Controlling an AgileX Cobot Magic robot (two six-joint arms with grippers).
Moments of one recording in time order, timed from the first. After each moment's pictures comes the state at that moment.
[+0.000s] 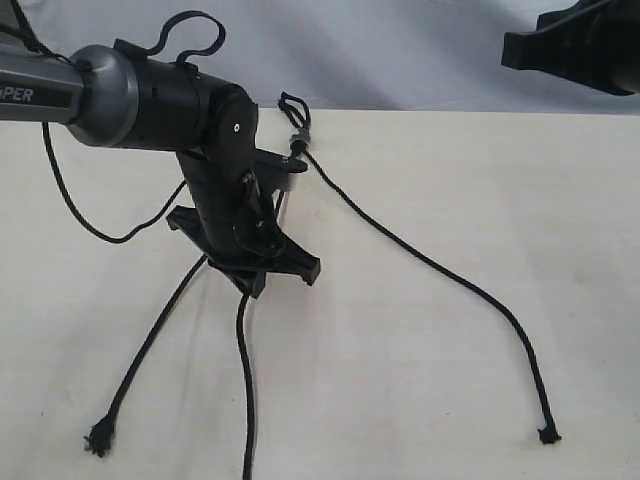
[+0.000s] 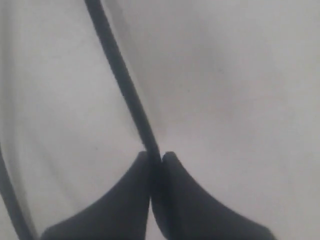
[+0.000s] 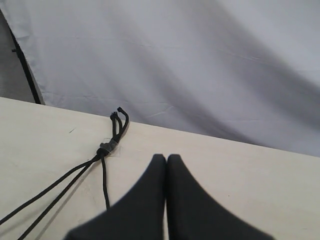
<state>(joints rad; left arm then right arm) -0.51 2.01 -1.37 -0.10 0.89 -0.08 0.28 1.18 -0.82 -0.18 0.03 0.19</state>
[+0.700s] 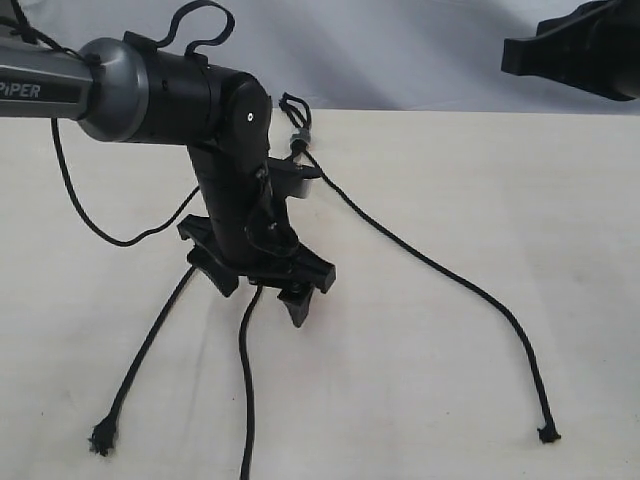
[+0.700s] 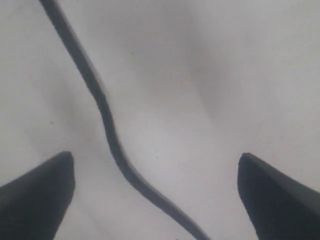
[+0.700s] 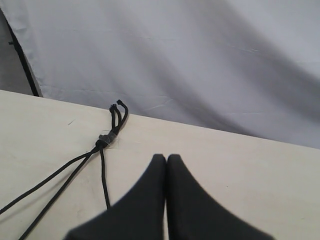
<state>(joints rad) -0.52 2.01 -1.41 -0.15 0.99 -0.05 0.28 1.18 -0.82 -0.18 0.05 0.19</state>
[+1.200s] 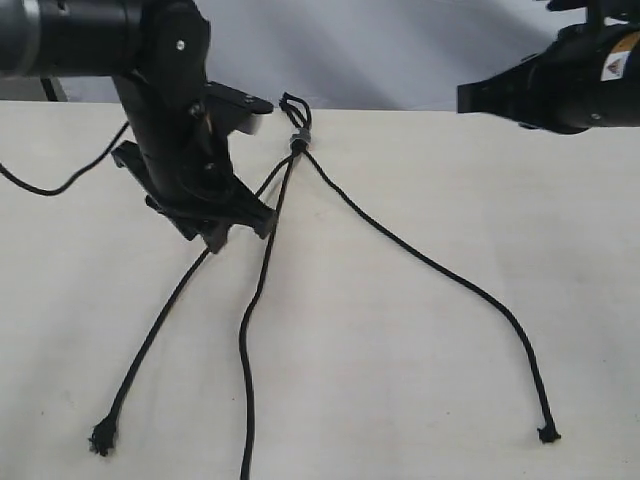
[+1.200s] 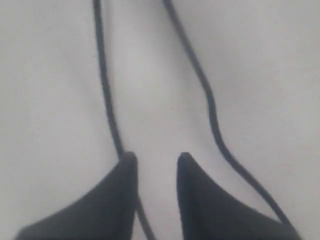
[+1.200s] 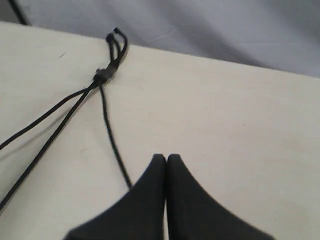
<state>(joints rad) -0.44 1.84 -1.39 0.04 1.04 -0.06 0.35 1.38 -0.94 -0.14 0.25 0.17</state>
